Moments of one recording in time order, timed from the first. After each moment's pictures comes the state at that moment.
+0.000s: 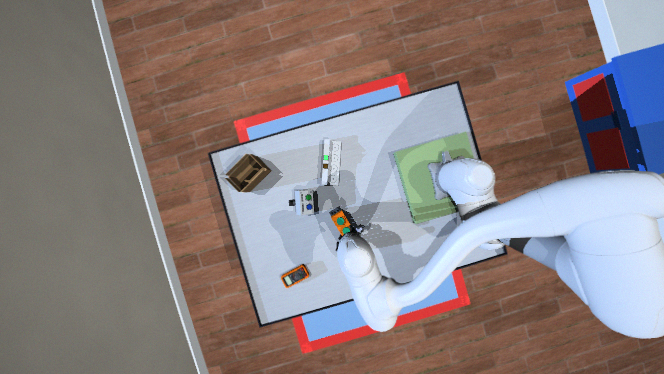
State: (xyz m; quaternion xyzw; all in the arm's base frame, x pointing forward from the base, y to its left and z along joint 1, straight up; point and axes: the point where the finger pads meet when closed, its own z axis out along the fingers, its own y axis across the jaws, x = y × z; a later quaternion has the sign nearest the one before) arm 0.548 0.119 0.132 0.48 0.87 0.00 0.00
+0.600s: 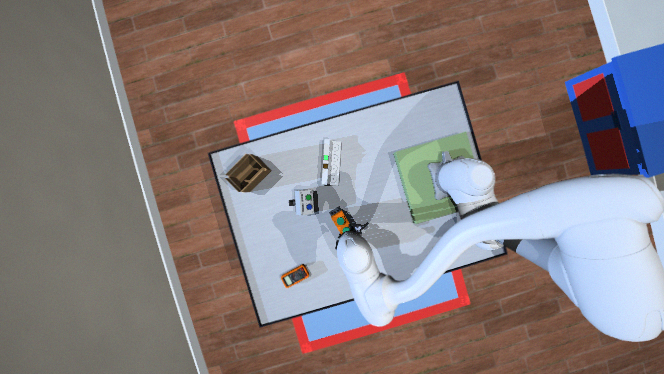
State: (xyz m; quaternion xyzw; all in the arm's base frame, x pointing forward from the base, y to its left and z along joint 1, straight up) arm 0.549 0.119 0.103 0.48 0.87 0.00 0.00
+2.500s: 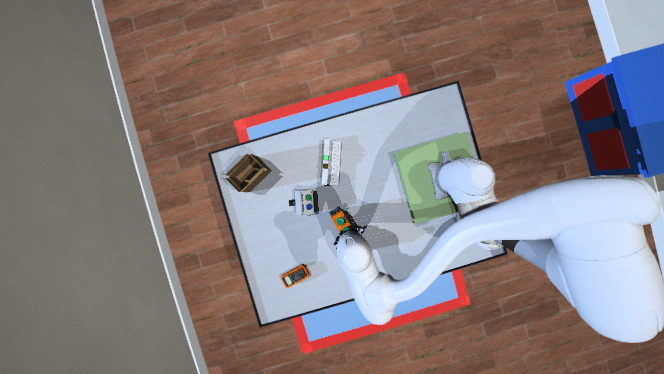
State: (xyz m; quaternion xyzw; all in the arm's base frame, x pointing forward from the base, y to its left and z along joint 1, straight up) arm 0.549 0.120 0.093 0.58 0.81 0.00 0.00
